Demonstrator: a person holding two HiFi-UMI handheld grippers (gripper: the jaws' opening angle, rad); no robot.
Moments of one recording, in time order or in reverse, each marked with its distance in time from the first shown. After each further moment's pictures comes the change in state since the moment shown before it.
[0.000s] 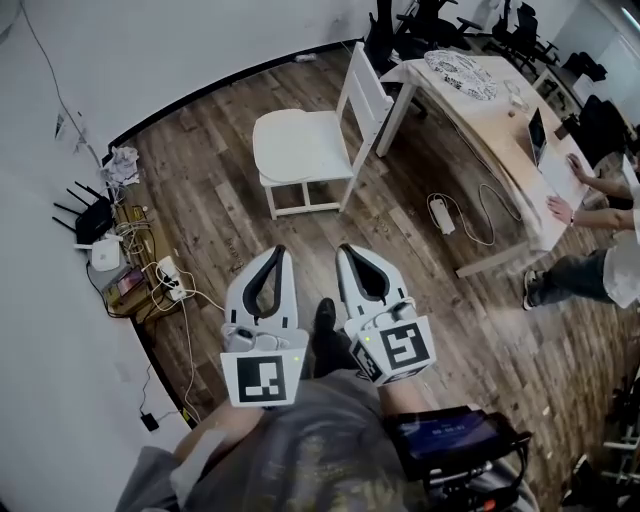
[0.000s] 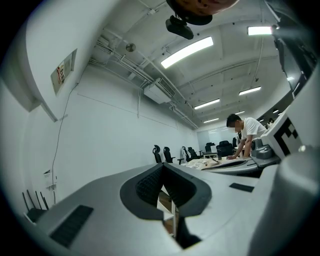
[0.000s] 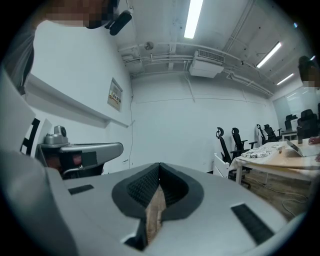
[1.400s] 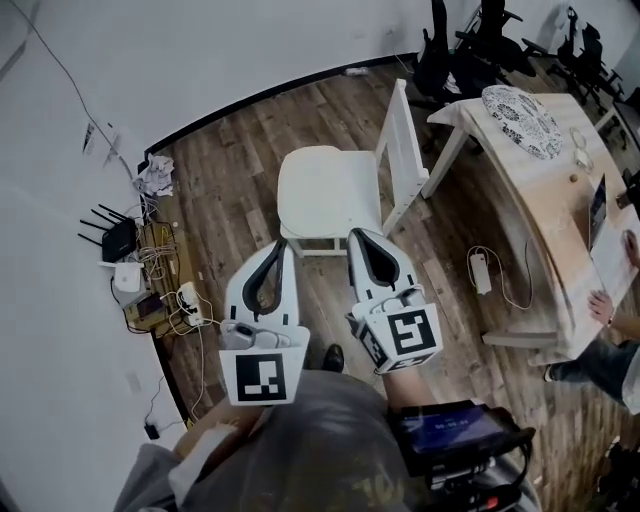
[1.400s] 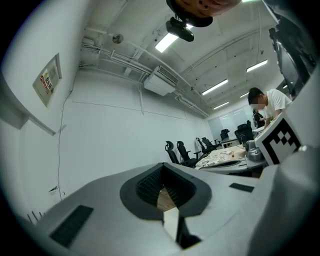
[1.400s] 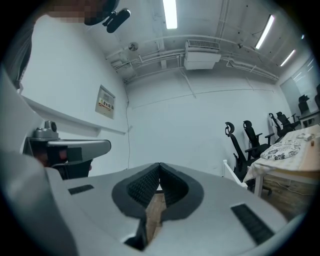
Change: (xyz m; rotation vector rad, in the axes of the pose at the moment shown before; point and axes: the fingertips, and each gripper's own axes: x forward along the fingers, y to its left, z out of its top) left arm 0.241 0.039 0.009 0.145 0.053 0.150; right arm 0.208 -0.179 0.025 0.086 -0.052 0.126
